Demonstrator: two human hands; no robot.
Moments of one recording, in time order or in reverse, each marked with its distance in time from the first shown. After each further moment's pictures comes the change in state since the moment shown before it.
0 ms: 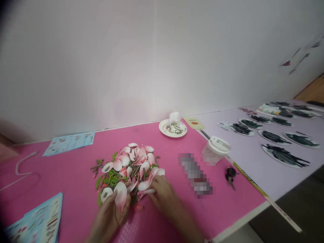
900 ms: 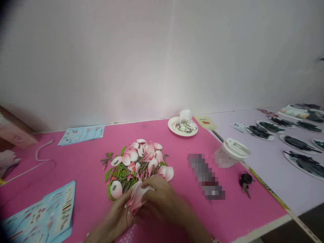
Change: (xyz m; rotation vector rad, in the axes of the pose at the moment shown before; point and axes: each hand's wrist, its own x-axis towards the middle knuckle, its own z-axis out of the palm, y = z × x) left_hand -0.002 -0.001 0.003 -0.134 -0.232 -0.240; right_hand 0.028 -0.043 -0.024 0.103 -0.208 -0.345
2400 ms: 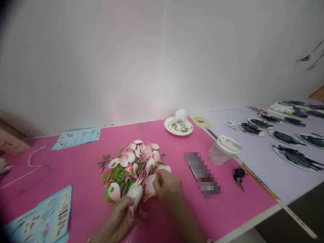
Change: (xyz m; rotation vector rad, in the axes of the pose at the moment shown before) left_hand 0.003 -0.010 0.009 0.129 0.222 0.089; right_hand 0.001 0.002 0.008 -0.293 0.524 0.654
